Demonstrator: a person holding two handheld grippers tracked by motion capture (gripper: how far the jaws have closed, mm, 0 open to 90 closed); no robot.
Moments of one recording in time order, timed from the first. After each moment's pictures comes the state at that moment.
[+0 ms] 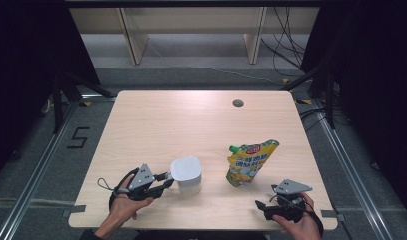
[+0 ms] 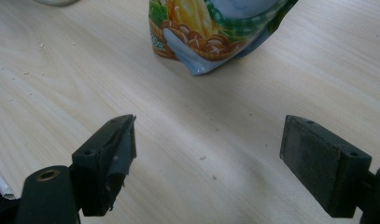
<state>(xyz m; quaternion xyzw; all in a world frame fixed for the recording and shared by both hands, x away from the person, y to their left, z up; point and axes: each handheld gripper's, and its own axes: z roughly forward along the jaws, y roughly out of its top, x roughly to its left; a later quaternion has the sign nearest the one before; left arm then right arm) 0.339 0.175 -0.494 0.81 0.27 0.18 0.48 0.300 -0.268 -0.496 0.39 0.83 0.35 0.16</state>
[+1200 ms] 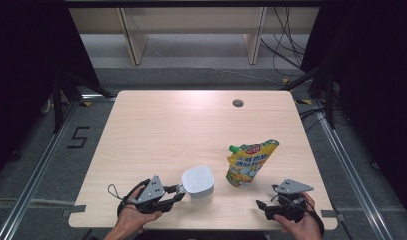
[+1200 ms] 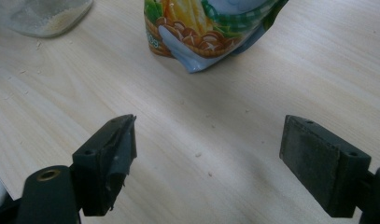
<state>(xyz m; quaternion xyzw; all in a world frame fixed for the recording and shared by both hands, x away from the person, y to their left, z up) 0.308 0.145 -0.493 0.82 0.25 0.14 0.49 0.301 -0.271 -0.497 0.40 0.83 0.35 0.16</state>
